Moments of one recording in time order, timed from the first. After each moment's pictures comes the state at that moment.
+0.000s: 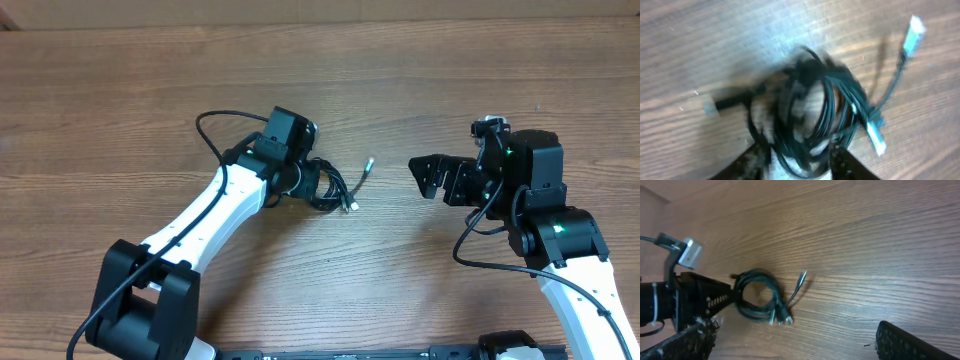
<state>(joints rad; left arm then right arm) -0.43 1.69 1.12 -0.60 0.13 -0.21 0.12 1.07 0.92 -0.62 -0.36 0.31</state>
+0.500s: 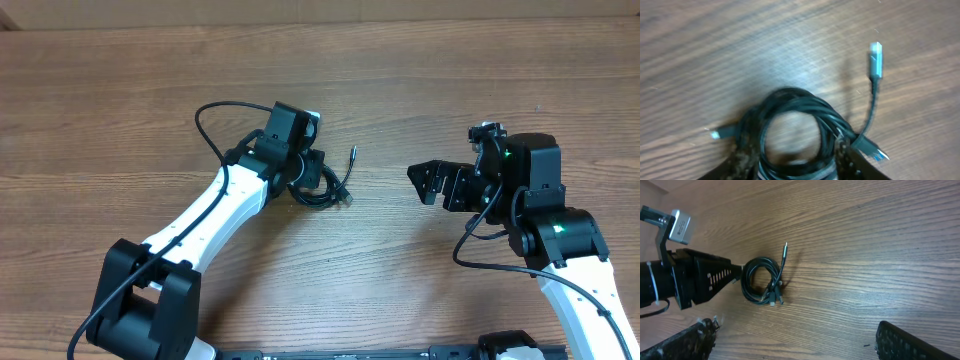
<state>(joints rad) -0.44 1.70 1.12 -0.46 0.07 -0.21 0.12 1.07 0.92 -0.67 -0.37 0.31</state>
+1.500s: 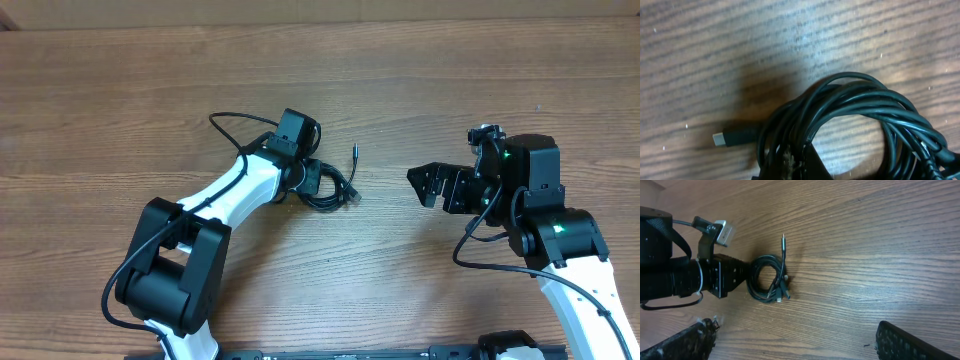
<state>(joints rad) -0.44 1.88 1.14 -0.47 0.05 -0.26 0.13 1.07 0.92 -0.70 -0.38 0.31</state>
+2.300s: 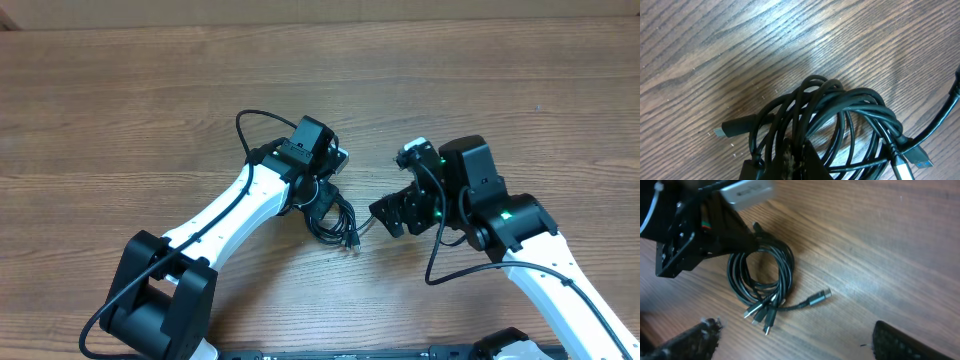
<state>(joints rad) -0.54 1.74 1.18 -0.73 0.14 0.03 0.37 1.20 0.92 -0.68 -0.33 -0.03</state>
